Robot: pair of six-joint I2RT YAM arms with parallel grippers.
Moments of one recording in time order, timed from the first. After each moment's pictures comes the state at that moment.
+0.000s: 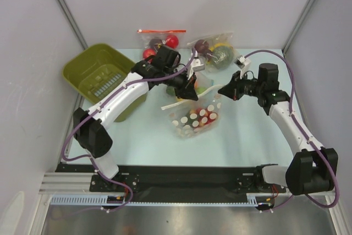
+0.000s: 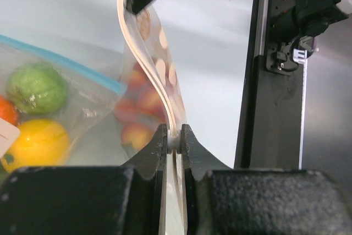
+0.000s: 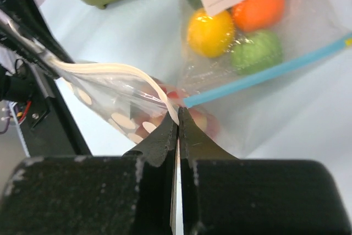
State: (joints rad) left arm -0.64 1.73 1.71 -0.78 0.78 0.30; right arm 0.13 1.26 1.00 -0.22 -0.84 0.01
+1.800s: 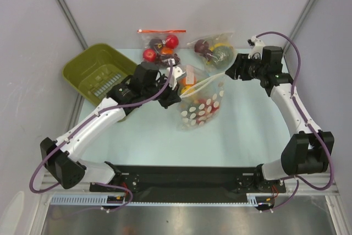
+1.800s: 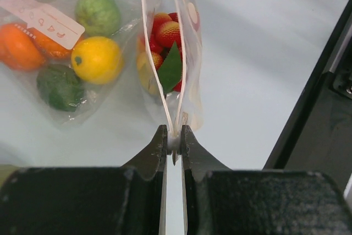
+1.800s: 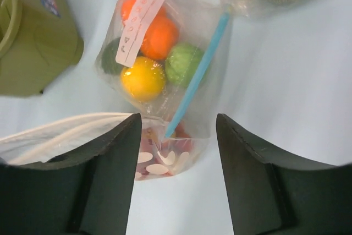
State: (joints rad) left arm -0.67 1.33 1.32 -0.59 0.36 0.15; right arm 0.08 1.44 1.27 -0.33 -0.48 0.16
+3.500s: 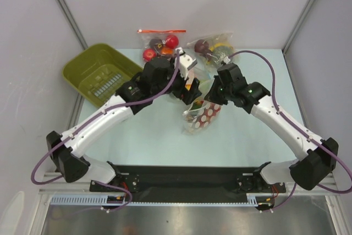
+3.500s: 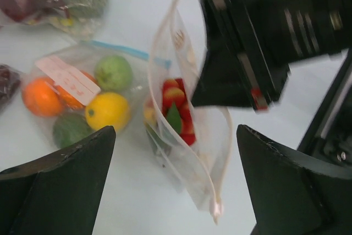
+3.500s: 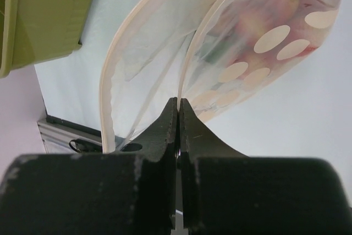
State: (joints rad) left arm -0.81 1.38 1.40 -0.43 0.17 0.03; right arm 0.60 1.34 1.30 -0.71 0.03 0.79
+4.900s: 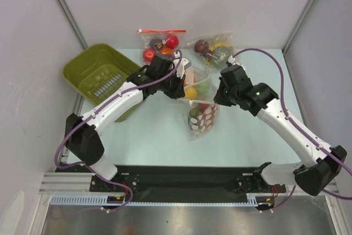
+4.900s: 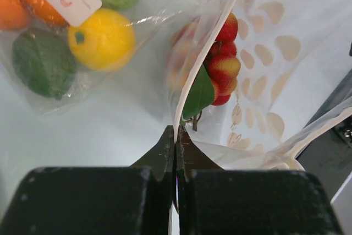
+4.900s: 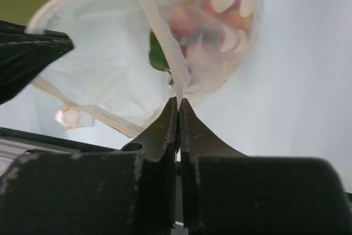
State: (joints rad) left arm -0.62 1.61 1.47 -0.59 0.31 -0.06; right arm 0.63 1.27 1.39 -0.87 0.21 0.68
